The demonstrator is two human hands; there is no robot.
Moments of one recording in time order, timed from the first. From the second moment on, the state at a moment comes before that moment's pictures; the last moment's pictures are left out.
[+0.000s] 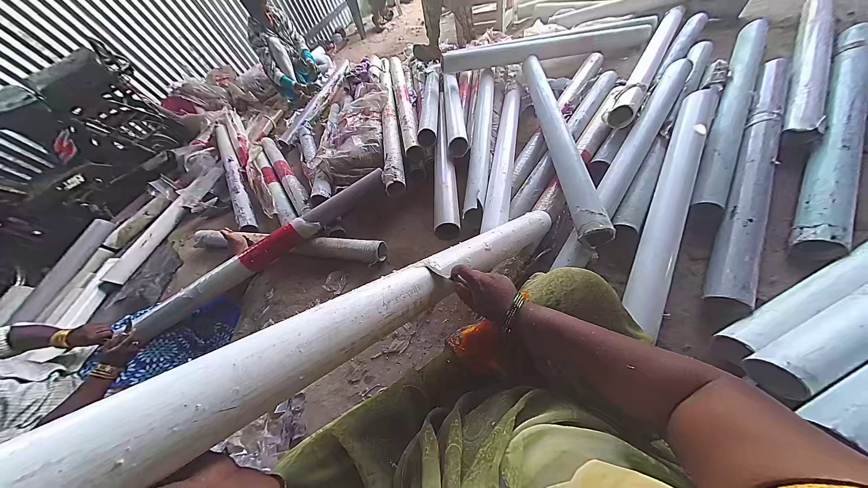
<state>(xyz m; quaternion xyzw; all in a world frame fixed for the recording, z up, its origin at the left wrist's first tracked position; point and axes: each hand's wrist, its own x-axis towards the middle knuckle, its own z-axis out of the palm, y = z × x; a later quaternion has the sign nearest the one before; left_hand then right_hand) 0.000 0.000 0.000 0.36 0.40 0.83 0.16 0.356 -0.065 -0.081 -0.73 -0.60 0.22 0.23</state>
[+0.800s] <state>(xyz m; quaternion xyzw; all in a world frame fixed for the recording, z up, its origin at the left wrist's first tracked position) -0.002 -0.008 0.006 0.31 0.39 0.84 0.22 0.362 -0.050 -0.074 -0.76 -0.58 0.23 0.17</state>
